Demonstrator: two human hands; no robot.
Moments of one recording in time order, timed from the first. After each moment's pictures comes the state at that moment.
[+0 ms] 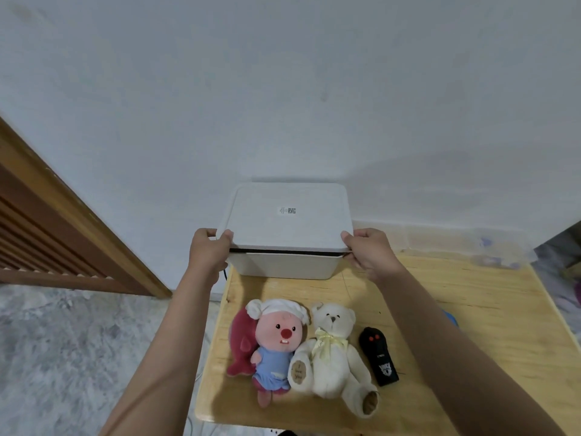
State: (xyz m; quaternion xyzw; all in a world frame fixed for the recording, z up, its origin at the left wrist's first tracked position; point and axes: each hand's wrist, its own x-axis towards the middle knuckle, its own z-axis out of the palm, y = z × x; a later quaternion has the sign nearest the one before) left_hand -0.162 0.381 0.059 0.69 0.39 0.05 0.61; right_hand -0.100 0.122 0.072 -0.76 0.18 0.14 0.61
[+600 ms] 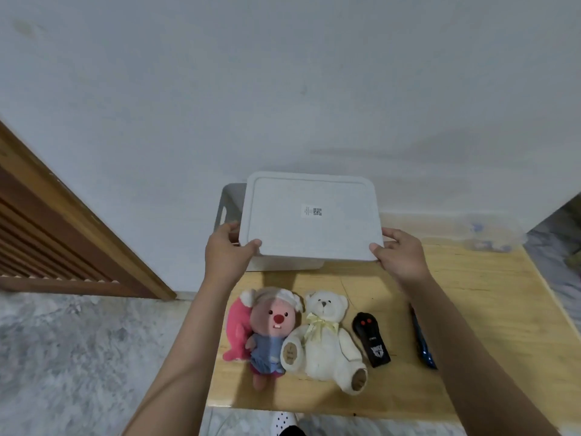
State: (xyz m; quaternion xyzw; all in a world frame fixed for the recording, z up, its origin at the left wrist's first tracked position) left_hand -0.201 0.323 0.080 0.80 0.25 0.09 0.53; right_hand -0.143 0.045 0.068 -0.78 0.12 0.07 0.61
